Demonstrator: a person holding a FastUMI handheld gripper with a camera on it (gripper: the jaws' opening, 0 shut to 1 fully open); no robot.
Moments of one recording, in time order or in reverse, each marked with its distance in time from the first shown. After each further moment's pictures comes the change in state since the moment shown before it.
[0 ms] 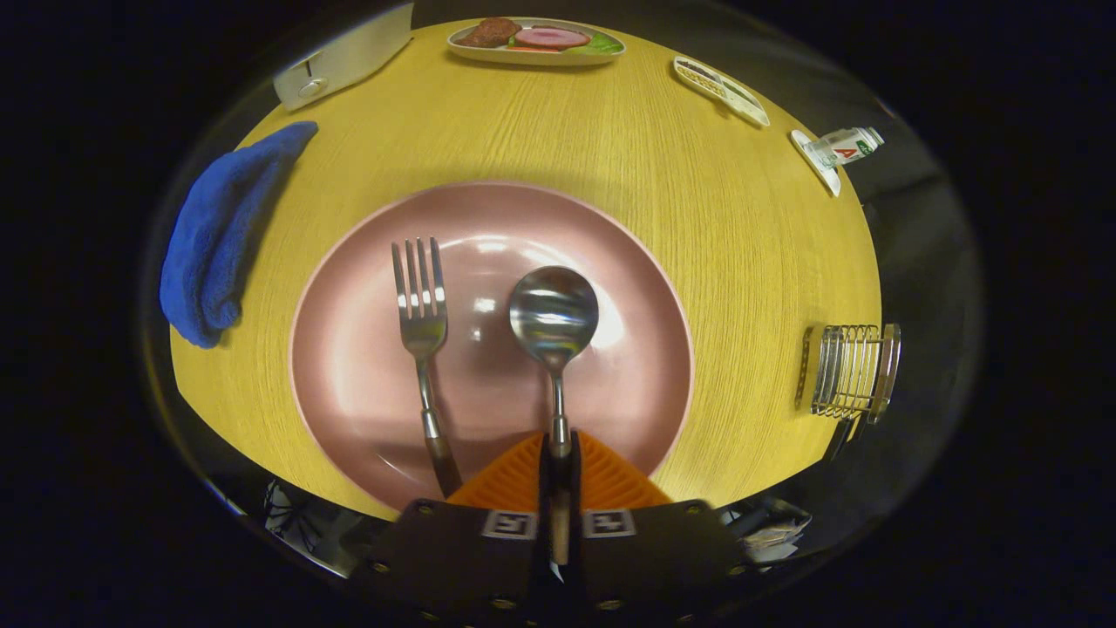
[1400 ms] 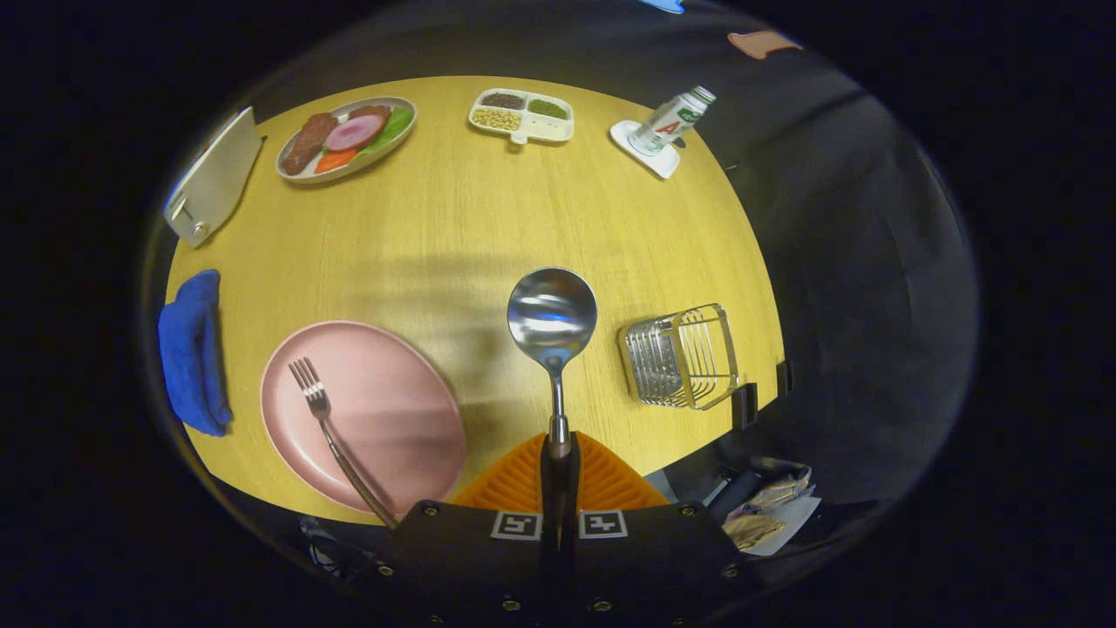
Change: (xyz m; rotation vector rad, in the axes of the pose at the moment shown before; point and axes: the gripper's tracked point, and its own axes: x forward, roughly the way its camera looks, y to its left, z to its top) arm -0.085 -0.151 0.011 0.325 -0.048 -0.210
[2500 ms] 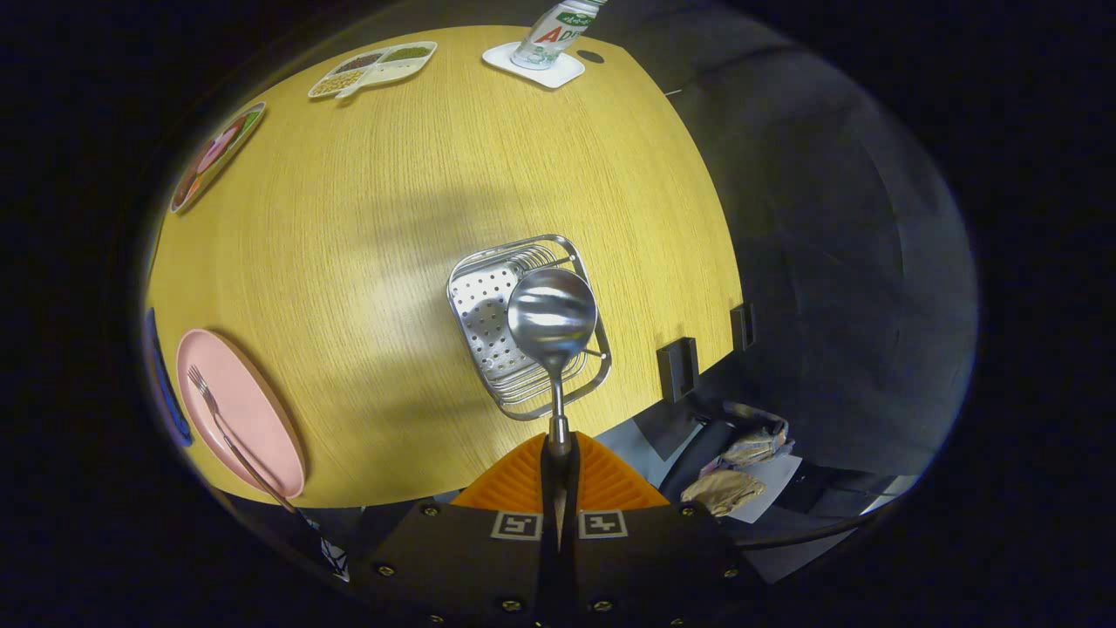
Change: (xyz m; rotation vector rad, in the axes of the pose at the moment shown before) arm 0.062 -0.133 -0.025 0.040 0.261 -0.070
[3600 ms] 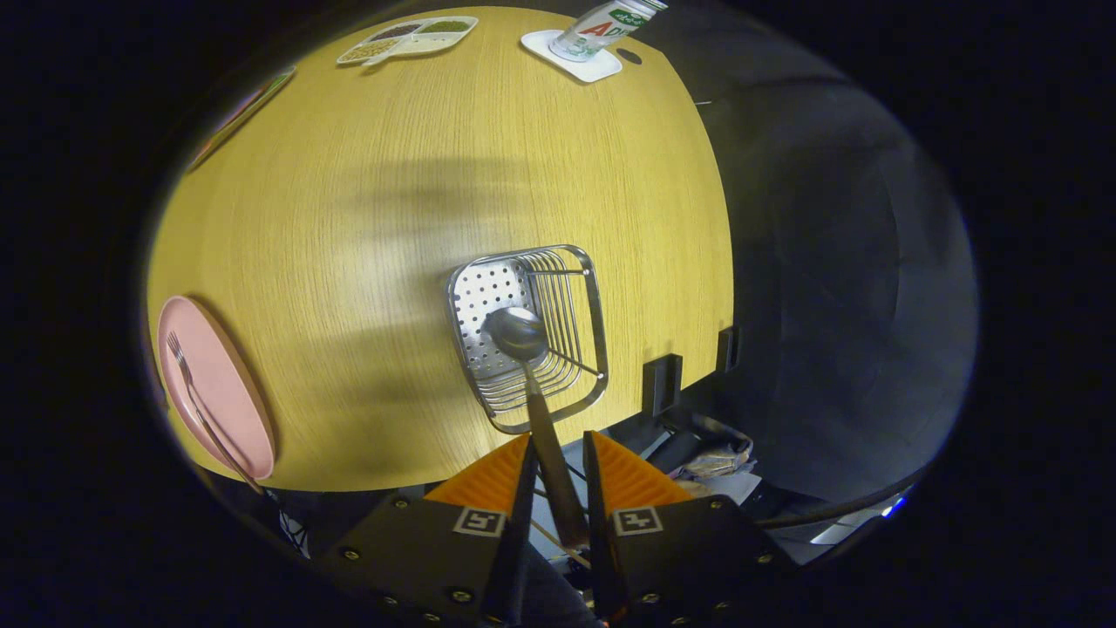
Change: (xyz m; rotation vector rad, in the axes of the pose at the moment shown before) arm 0.001 -0.008 0.010 -0.112 0.018 -0.066
